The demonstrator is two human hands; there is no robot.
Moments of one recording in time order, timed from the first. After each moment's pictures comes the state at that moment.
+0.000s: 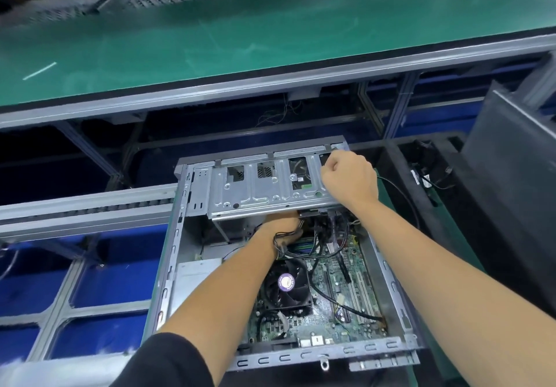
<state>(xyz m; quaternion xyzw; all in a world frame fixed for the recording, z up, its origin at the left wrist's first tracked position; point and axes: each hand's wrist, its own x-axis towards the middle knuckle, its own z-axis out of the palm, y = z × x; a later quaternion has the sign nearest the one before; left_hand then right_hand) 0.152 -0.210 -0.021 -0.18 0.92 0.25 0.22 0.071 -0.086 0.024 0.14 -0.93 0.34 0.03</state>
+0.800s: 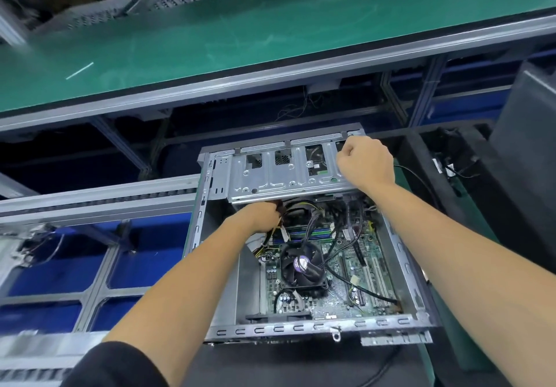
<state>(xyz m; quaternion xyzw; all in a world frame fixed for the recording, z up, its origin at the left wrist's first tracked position) 0.186 -0.268 -0.004 -0.17 0.93 0.14 0.28 0.068 -0.084 0.022 0.15 -0.93 0.33 0.04</state>
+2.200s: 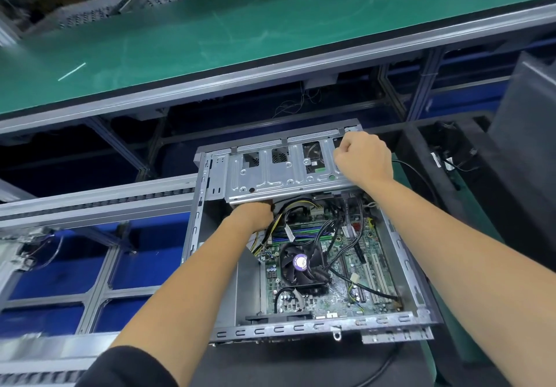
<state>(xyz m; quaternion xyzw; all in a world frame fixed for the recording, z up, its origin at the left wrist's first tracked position) 0.185 -0.272 -0.010 -0.18 0.95 0.09 0.25 0.067 -0.084 0.023 0.15 -0.93 0.32 0.05</state>
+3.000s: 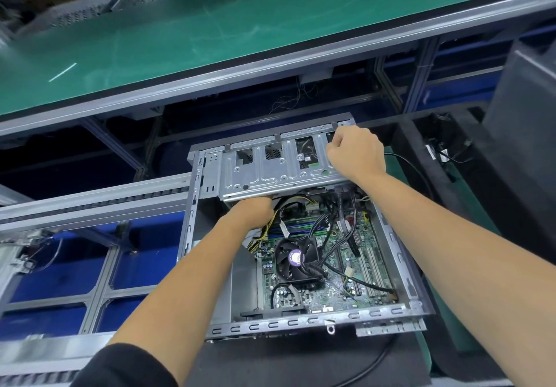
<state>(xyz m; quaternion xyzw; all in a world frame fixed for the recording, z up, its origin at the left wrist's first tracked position) 0.183 -0.267 -0.012 -0.17 0.95 0.11 0.24 0.067 -0.083 0.023 0.15 -0.93 0.32 0.03</state>
